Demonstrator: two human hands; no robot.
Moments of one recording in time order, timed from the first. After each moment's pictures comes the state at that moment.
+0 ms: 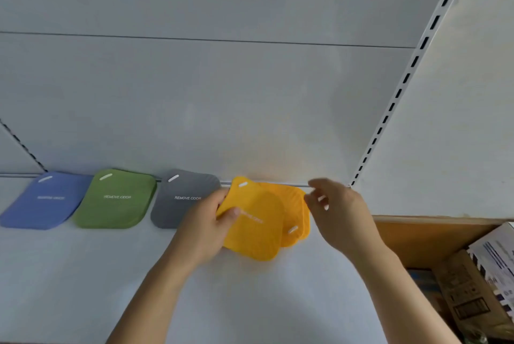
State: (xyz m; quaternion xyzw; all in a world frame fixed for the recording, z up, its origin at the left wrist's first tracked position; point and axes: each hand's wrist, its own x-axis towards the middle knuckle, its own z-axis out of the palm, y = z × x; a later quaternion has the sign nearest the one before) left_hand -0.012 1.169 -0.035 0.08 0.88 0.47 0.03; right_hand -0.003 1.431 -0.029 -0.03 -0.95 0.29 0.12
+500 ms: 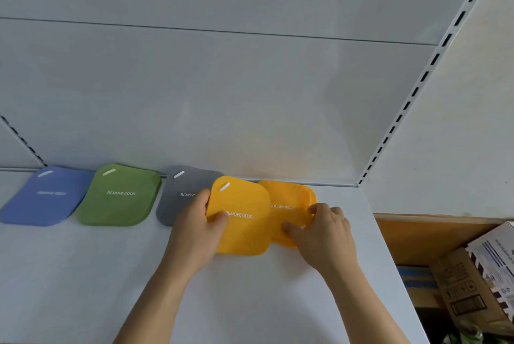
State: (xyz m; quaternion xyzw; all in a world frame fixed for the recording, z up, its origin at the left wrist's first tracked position) left_hand -0.008 1.153 -0.050 -0.03 0.88 0.47 -0.01; right_hand 0.010 1.379 -0.057 -0.21 -0.94 0.26 -0.03
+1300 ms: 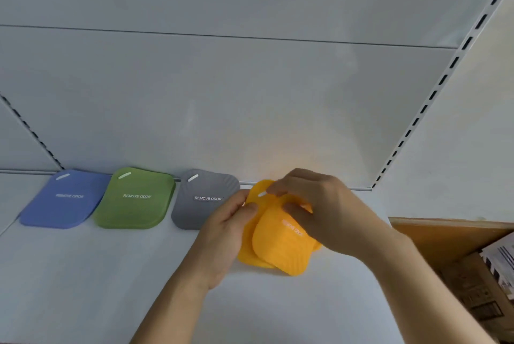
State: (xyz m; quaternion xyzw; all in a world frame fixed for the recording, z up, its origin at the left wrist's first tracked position) left_hand 0.005 1.163 -0.024 0.00 0.70 0.71 0.12; right_hand -0.006 1.374 0.027 0.28 -0.92 0.26 0.08
